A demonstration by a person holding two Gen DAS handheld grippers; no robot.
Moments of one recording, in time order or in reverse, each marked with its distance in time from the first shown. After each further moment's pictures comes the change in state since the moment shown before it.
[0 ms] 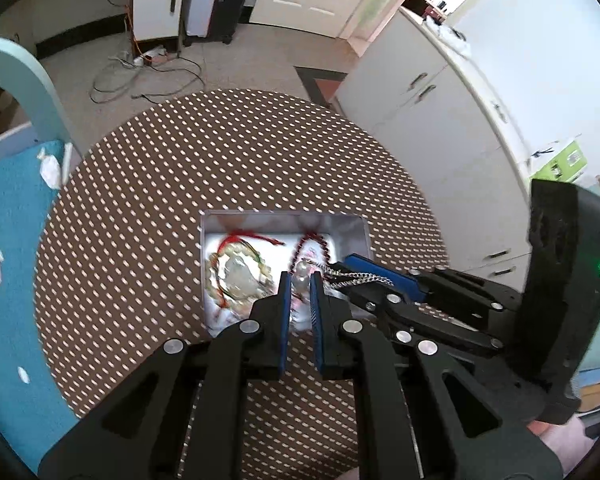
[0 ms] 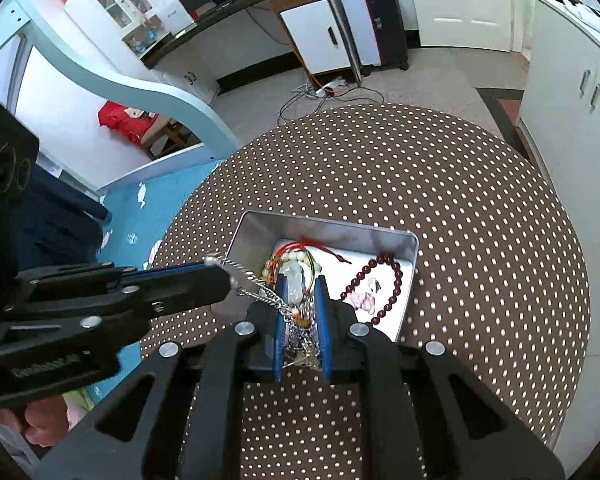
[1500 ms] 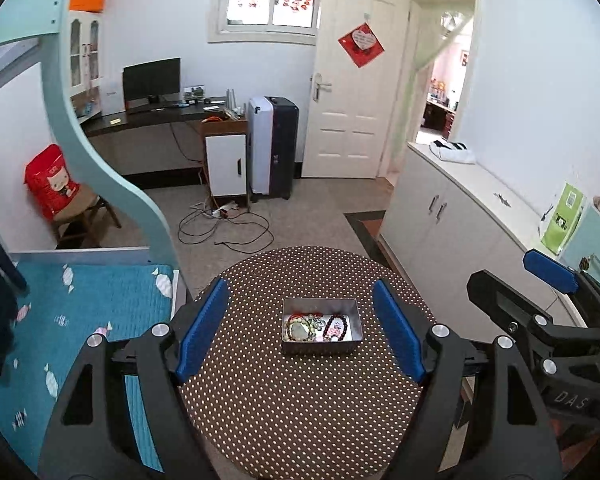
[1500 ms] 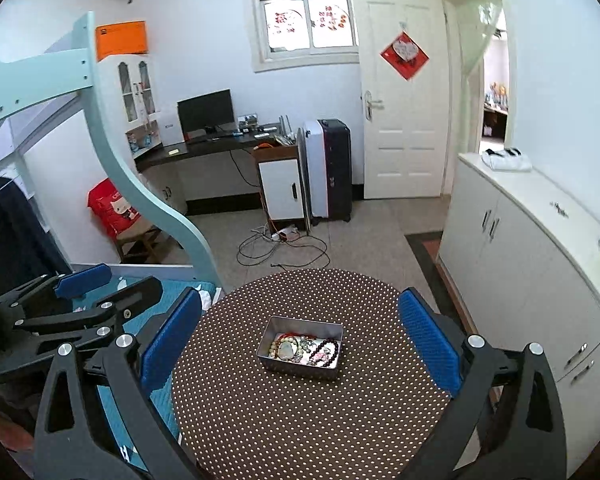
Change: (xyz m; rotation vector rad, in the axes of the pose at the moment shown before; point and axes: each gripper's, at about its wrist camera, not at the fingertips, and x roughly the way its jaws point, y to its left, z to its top) left arm -0.268 -0.086 -0.139 0.079 -0.587 0.268; right arm -0.269 0.114 -0.093 -0.109 -0.568 -0.228
